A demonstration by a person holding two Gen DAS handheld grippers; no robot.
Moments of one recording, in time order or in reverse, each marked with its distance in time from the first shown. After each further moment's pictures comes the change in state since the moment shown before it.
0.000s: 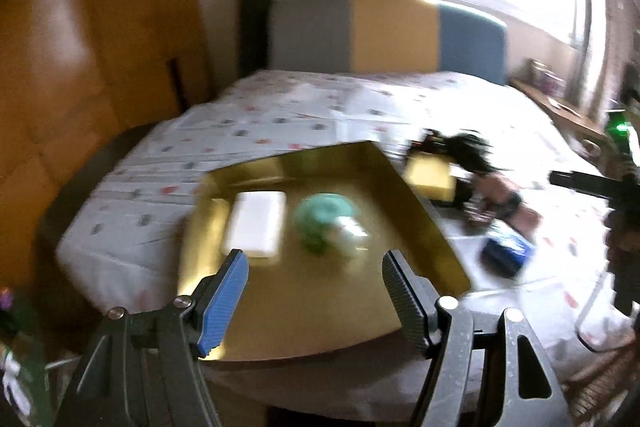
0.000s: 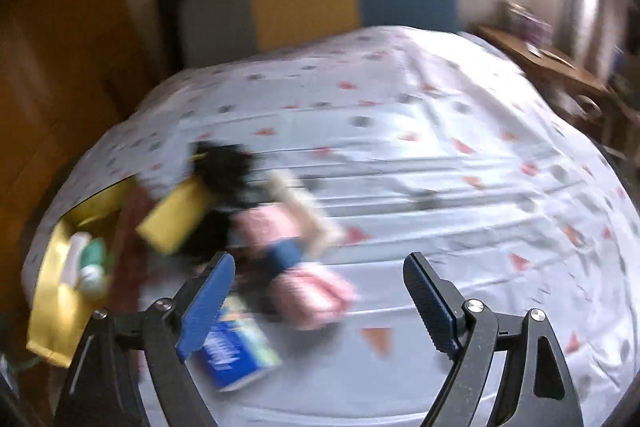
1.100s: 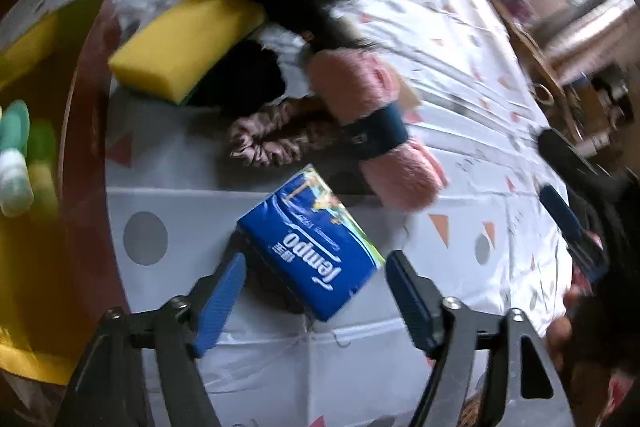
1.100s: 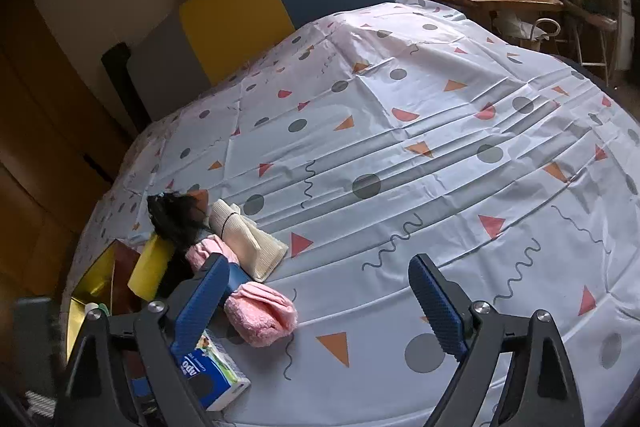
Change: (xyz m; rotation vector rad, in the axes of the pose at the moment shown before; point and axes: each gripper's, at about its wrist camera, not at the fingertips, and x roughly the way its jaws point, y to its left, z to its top) left arm 0.173 -0.205 0.024 -0.147 0.609 -0.324; right arm 0.002 -0.064 -0.001 0.280 -0.019 0.053
